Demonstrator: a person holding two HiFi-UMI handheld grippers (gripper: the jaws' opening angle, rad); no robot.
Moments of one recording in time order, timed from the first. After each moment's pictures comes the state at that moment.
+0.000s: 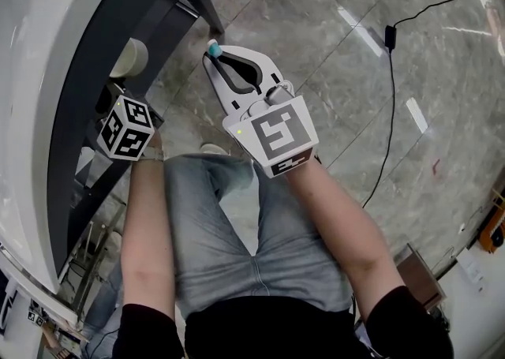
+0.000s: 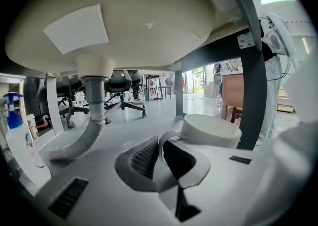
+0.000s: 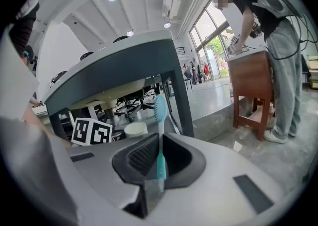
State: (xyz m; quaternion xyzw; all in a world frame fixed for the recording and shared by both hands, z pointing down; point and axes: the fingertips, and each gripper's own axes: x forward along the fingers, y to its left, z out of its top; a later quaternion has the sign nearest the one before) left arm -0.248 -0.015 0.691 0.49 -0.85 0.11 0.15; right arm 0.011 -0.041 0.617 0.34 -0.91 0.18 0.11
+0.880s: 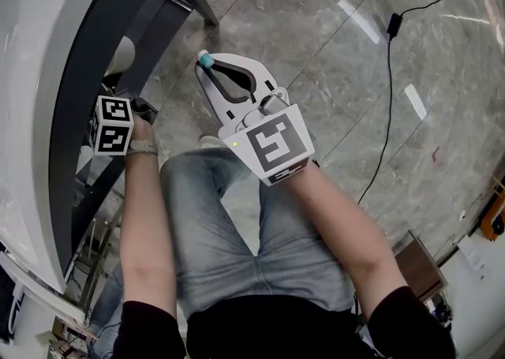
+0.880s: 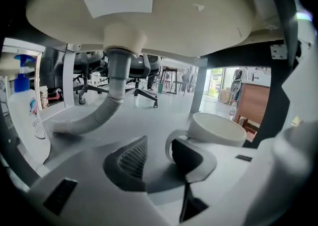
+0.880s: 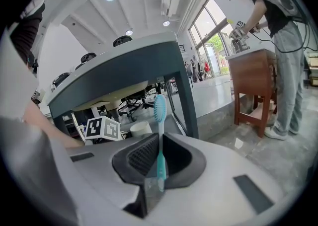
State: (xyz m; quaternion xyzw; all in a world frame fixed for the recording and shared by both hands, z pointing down) left arm -0.278 0.000 0.715 0.43 -0.87 0.03 0.25; right arm 0.009 -0.020 0.608 0.34 -0.91 0.20 0.11
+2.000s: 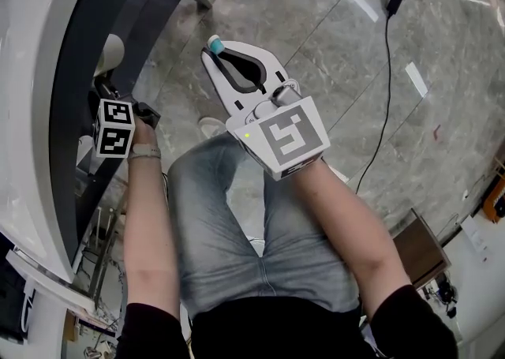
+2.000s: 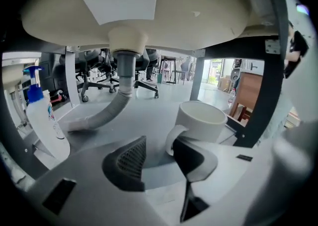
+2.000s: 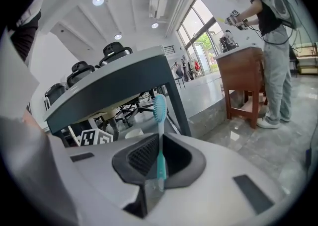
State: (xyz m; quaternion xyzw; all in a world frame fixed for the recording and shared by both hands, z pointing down) left arm -0.265 0.039 0.718 0.42 -0.85 0.09 0.29; right arm 0.035 -0.014 0.583 0.37 -0.89 0.23 0.10
